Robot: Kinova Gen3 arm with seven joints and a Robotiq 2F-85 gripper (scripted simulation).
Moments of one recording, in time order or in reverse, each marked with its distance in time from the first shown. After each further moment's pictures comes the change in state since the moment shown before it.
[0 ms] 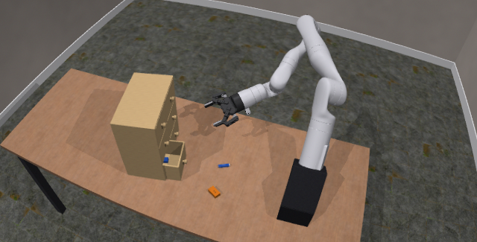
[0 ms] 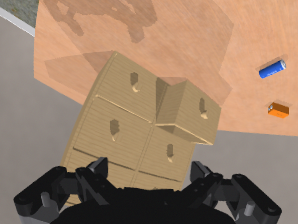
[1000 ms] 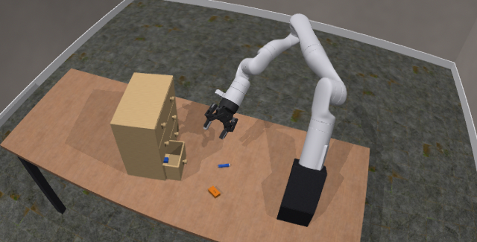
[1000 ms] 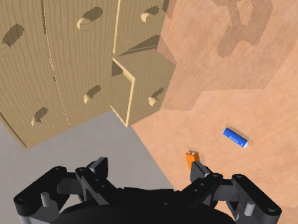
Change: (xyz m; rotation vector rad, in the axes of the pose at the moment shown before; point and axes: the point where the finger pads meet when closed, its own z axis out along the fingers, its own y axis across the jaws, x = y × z) arm -0.018 0.083 0.018 -0.635 -0.134 -0.976
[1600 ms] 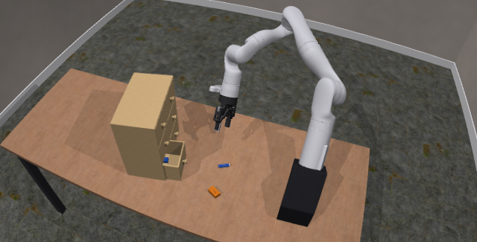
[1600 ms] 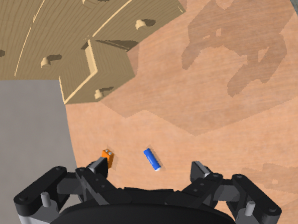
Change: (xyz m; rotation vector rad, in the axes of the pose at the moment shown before) arm 0.037 0.055 -0.039 -0.477 -0.029 -0.493
